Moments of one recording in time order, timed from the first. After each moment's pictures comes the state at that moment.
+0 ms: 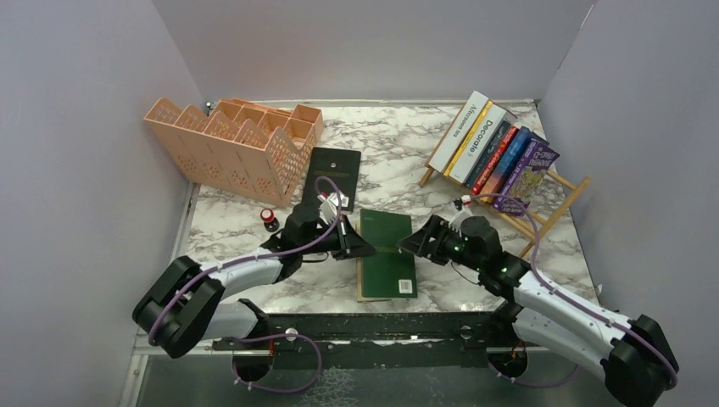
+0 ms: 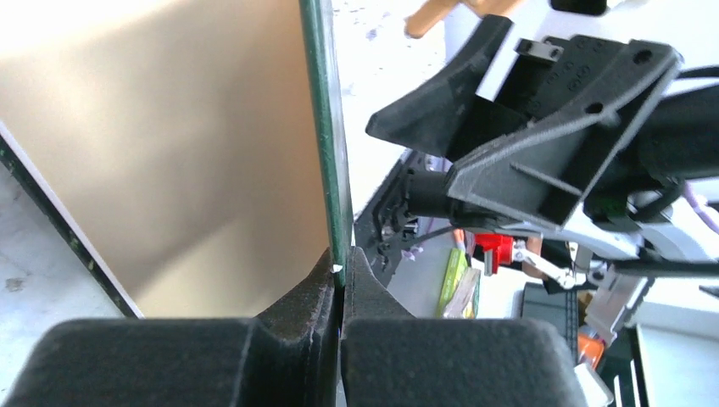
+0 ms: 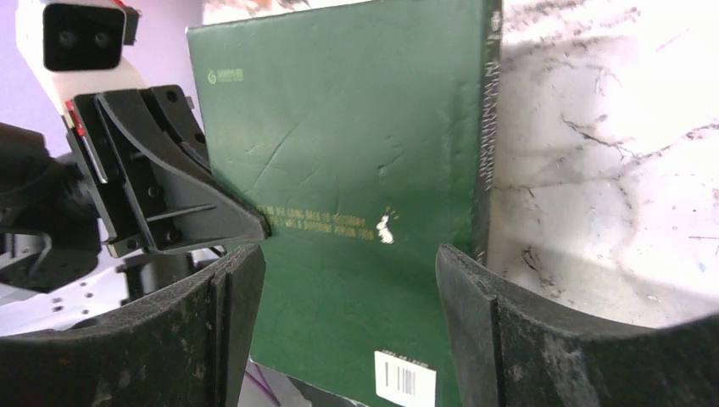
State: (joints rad) left arm -0.66 1.30 0.38 0.51 0.57 -1.05; right arm 0.67 0.87 0.33 0.05 -0.18 0.96
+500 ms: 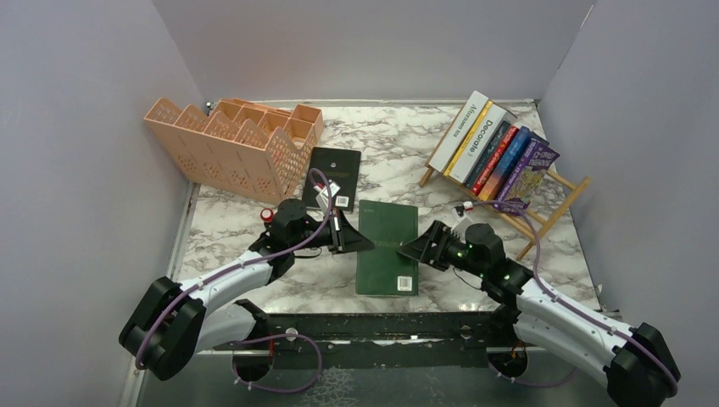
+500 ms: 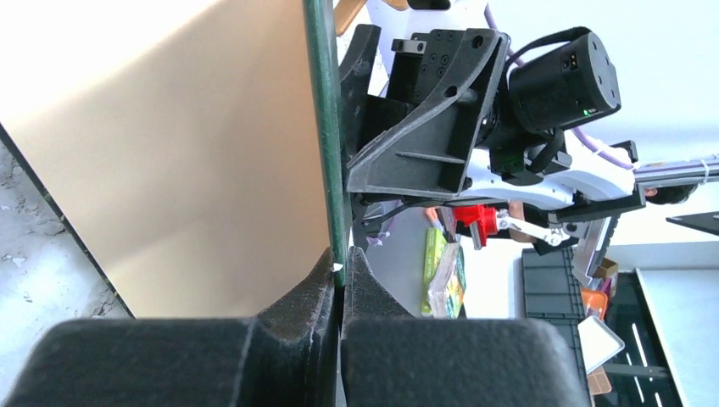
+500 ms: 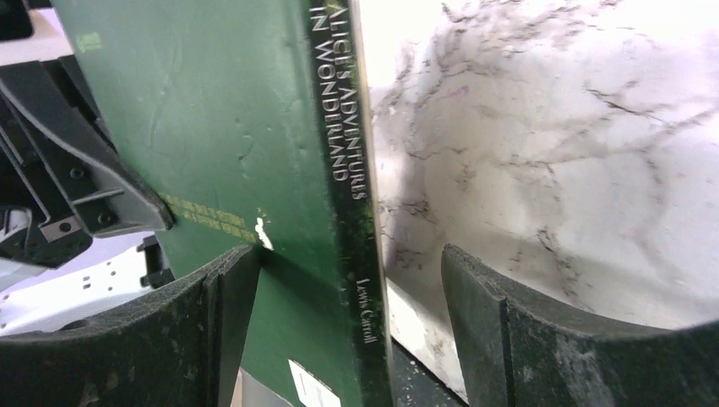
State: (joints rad) left arm -0.61 1.12 0.40 0.50 0.71 -1.01; right arm 0.67 0.73 0.25 0.08 -0.20 1.01
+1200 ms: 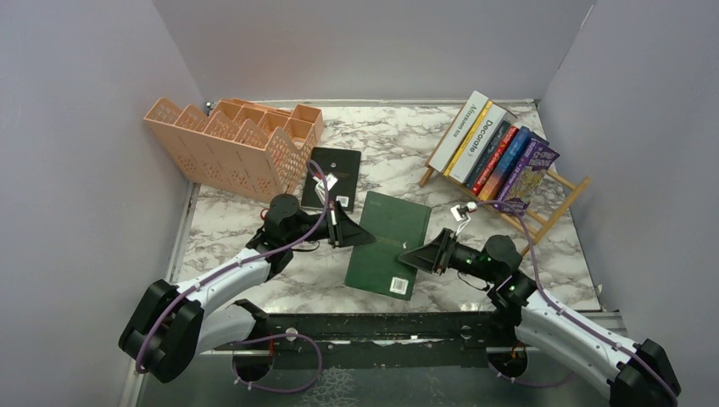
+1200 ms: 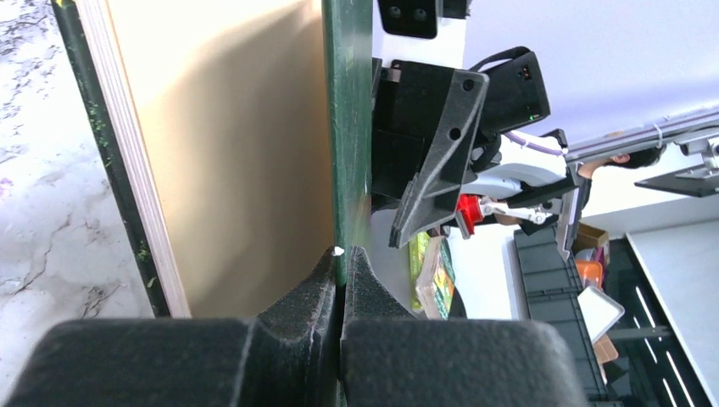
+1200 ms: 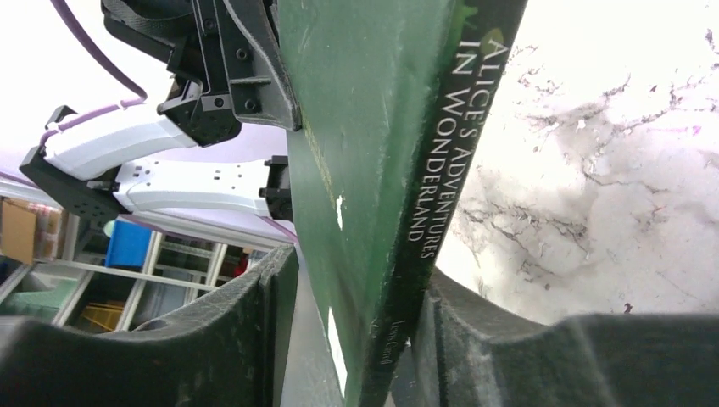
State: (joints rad) left arm -0.57 1.11 0.43 0.58 0.78 -1.02; right arm 0.67 0.63 0.16 0.43 -0.48 1.03
